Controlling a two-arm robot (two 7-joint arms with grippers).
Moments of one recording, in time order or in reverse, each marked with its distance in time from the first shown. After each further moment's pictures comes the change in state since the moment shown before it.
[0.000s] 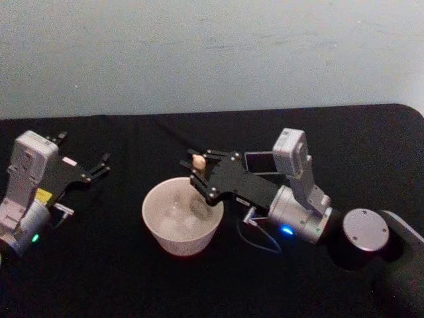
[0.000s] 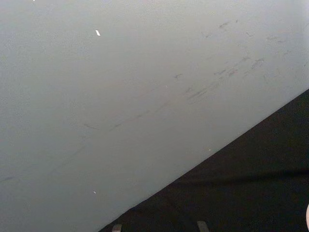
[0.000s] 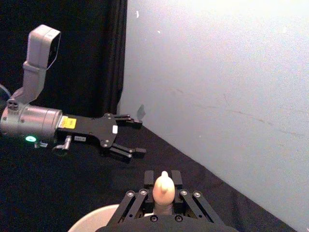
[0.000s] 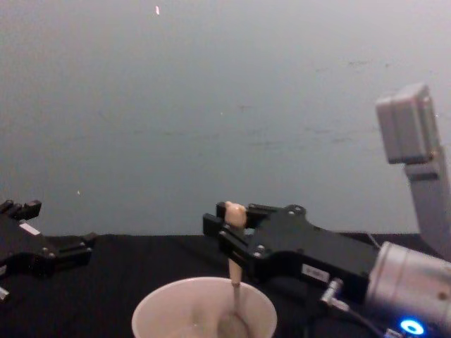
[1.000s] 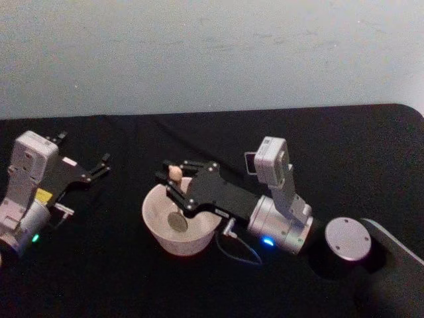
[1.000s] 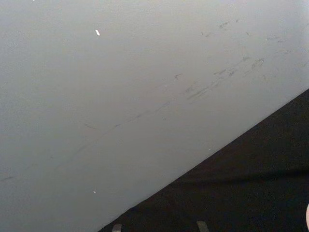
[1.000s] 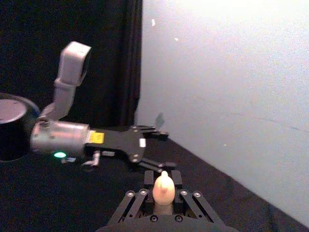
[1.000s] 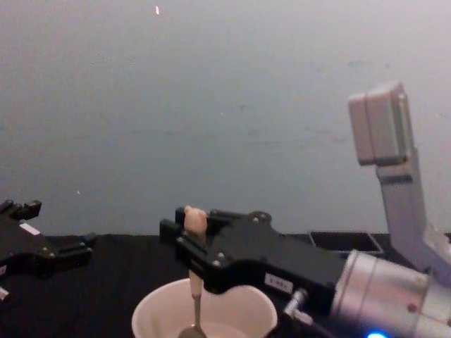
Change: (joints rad) left arm 0.000 0.000 0.000 0.000 0.000 0.000 0.000; right arm -0.027 -0.025 -0.047 -0.052 0.023 0.028 -0.003
